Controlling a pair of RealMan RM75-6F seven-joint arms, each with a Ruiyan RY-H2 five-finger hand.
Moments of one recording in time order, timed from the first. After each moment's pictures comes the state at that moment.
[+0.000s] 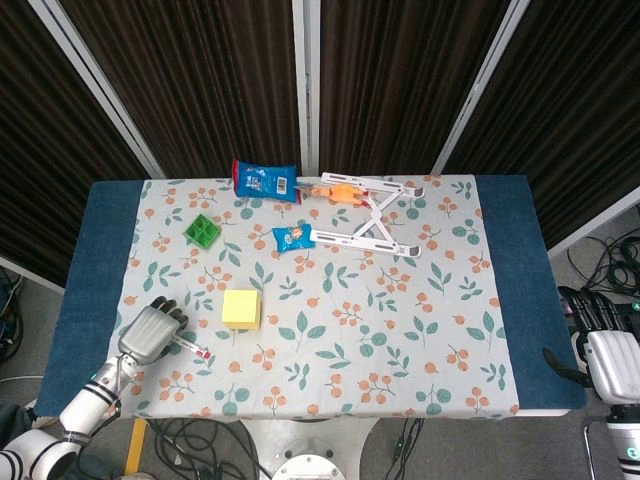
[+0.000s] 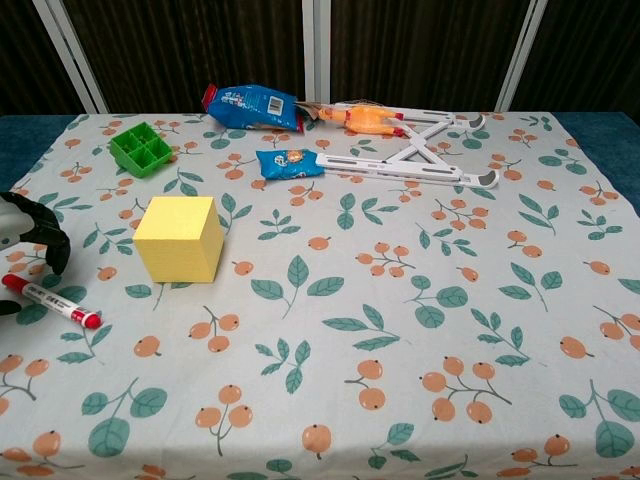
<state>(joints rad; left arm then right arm) -0.42 -1.45 0.03 -1.27 1.57 1.04 0.29 0.08 -1.05 0.04 -1.59 -1.56 1.49 0.21</state>
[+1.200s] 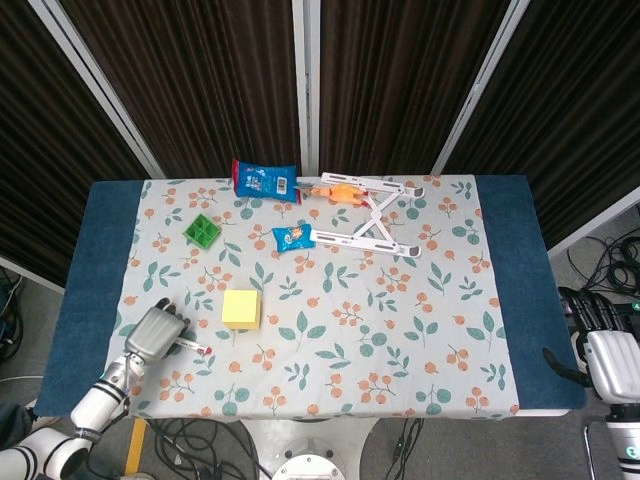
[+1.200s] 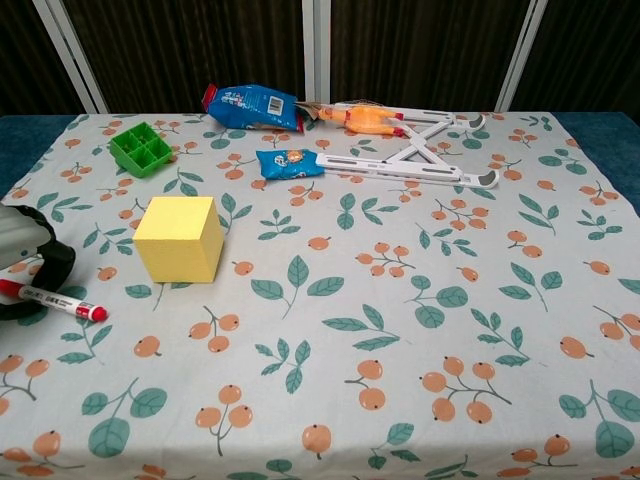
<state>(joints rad) -0.44 -1.51 0.05 -1.22 1.50 1.02 0.31 0.08 -1.05 0.04 -1.58 -1.55 1.48 0.21</state>
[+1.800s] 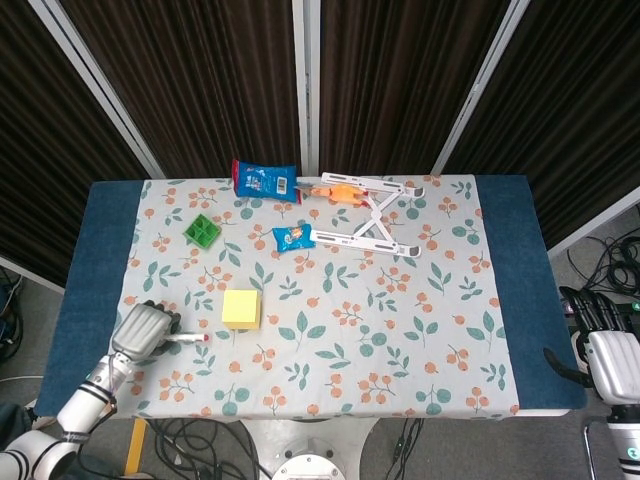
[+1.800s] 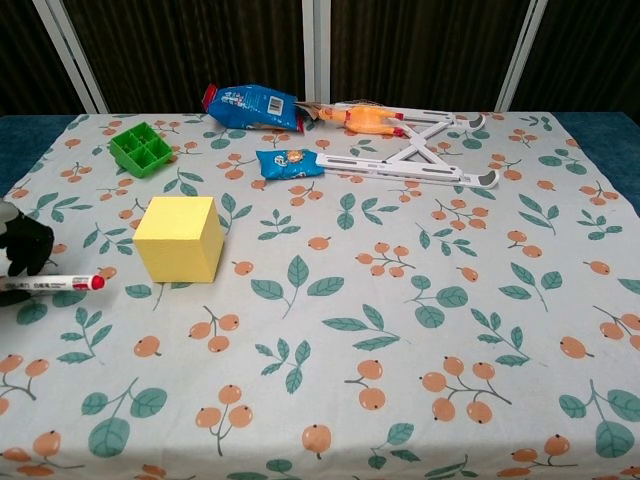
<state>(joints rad) -0.41 -1.51 0.06 -1.12 1.56 1.15 0.03 0.07 -1.04 0.04 -1.59 -1.55 1.49 0.20</state>
